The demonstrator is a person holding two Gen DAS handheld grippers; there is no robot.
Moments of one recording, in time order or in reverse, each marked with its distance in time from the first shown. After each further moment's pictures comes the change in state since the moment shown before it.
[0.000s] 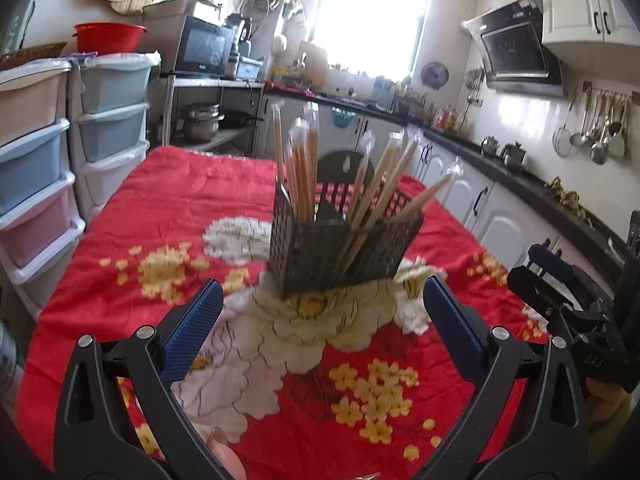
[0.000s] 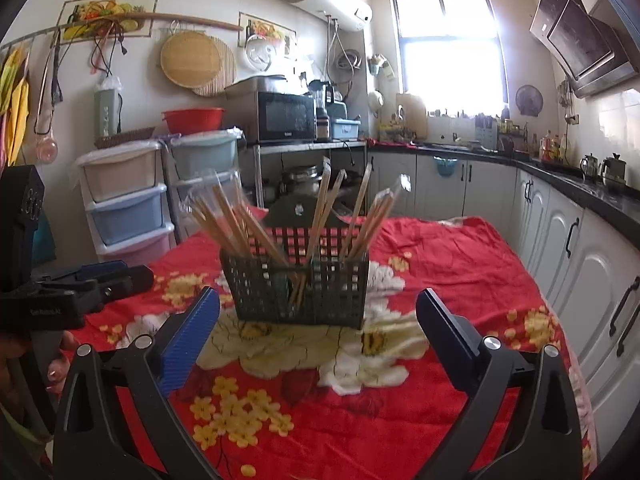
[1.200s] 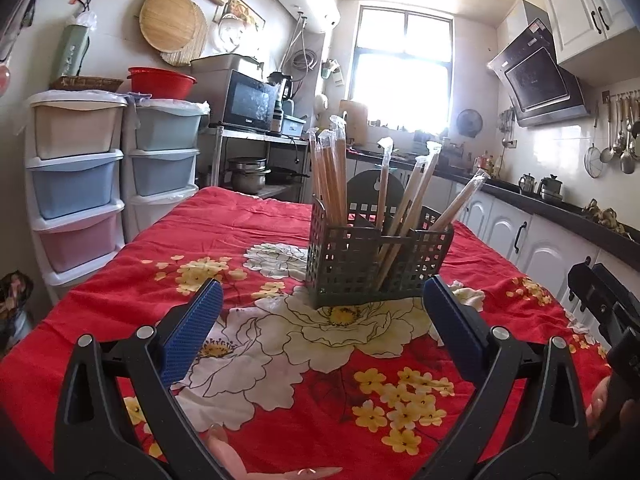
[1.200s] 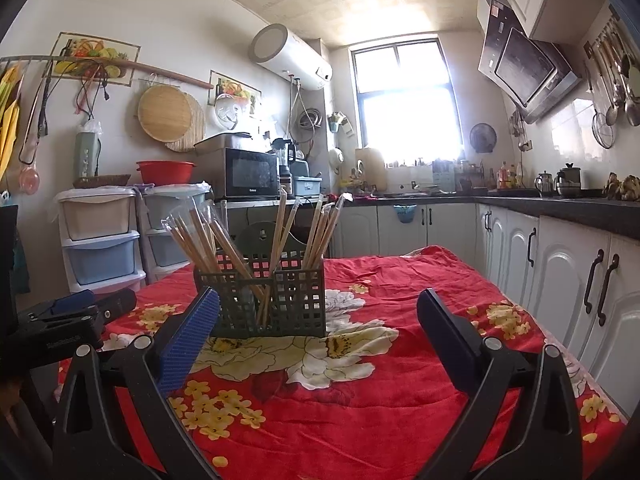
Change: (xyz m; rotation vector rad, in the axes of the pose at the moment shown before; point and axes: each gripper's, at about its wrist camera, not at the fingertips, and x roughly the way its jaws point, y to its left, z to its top) left arm -0.018 -0.015 -0.054 -0.005 -0.260 0.183; right arm -0.037 -0.005 -0.059 0.060 -0.261 -0.134
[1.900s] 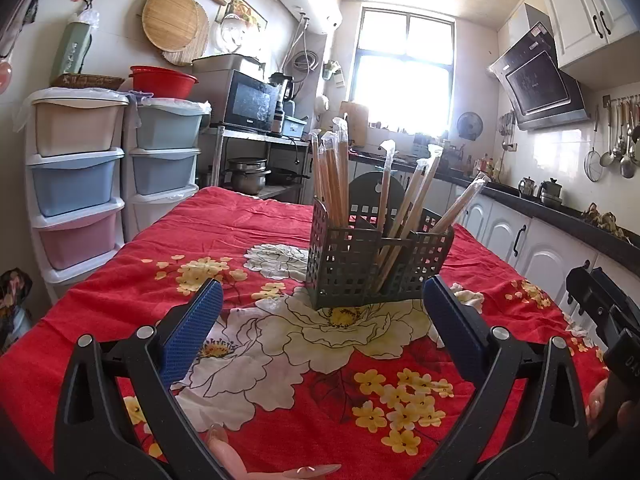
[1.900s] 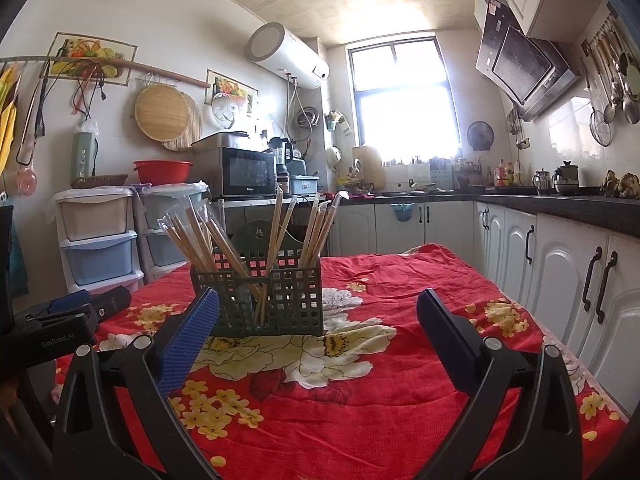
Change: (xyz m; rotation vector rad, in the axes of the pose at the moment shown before) left arm 0.000 0.000 0.000 -0.002 0.000 -0.003; right arm 0.002 -0.001 -0.002 0.006 0.003 -0.004
